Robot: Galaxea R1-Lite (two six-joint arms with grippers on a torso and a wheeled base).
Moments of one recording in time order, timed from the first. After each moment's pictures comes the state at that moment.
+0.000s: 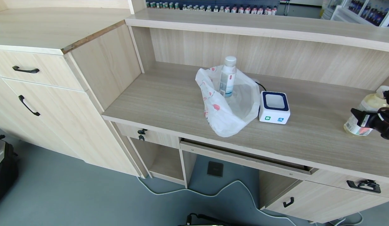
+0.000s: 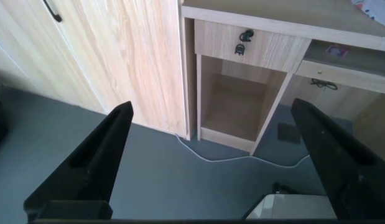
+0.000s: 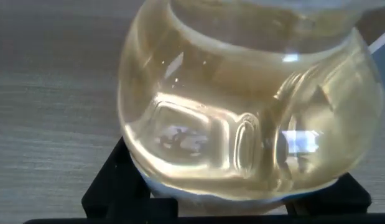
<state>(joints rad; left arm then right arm) 0.00 0.00 0.00 -0.05 0.04 0.01 -0.48 2.03 -0.98 -1.01 0.26 -0.09</state>
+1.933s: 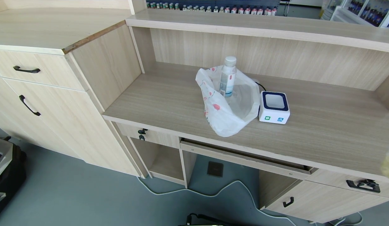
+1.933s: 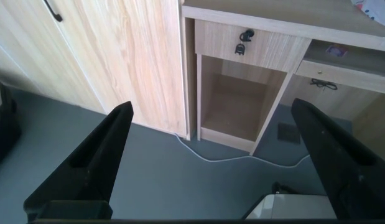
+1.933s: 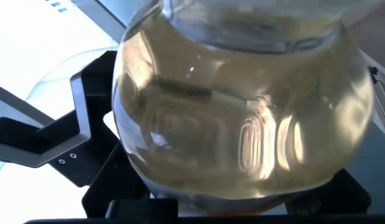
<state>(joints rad) 0.00 0.00 0.00 -0.05 0.04 0.01 0.25 1.01 -0.80 -0.60 1.14 0.75</state>
